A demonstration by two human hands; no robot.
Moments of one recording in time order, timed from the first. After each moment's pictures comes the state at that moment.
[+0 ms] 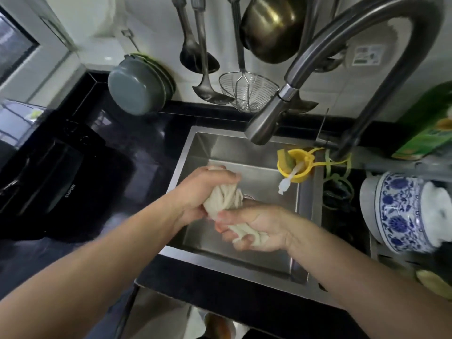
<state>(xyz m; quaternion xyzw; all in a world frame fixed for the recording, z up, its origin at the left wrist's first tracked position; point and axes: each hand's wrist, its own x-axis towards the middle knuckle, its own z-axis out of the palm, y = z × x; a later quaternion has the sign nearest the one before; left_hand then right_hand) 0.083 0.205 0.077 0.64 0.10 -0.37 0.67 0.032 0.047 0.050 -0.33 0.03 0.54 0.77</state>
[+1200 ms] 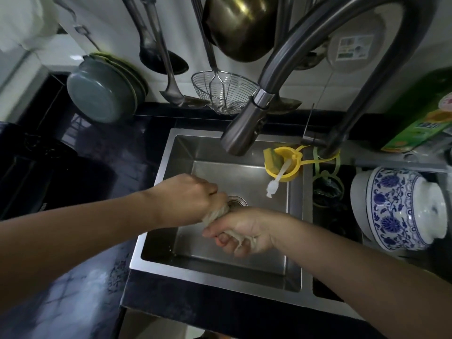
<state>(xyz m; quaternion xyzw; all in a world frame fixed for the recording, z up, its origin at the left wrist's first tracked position) 0.129 0.213 0.066 0.78 -0.62 -0.05 -0.10 0.062 0.039 0.015 -0.44 0.13 0.63 0.63</state>
